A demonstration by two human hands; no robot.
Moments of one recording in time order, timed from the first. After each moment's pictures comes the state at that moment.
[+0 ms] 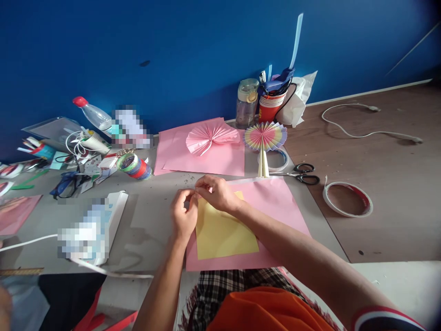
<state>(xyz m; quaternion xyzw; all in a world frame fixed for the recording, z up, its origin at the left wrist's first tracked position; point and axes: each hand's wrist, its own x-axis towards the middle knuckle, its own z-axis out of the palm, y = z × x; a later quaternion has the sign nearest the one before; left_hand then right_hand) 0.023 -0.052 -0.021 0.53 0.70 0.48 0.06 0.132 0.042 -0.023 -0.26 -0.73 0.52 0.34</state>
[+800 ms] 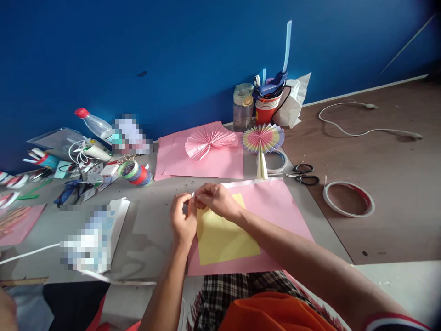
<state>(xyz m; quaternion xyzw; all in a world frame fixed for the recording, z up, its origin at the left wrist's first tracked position) 0.020 -0.053 -0.026 0.53 0.68 0.50 -0.01 0.136 0.030 -0.007 -0.28 -0.54 0.74 0.28</state>
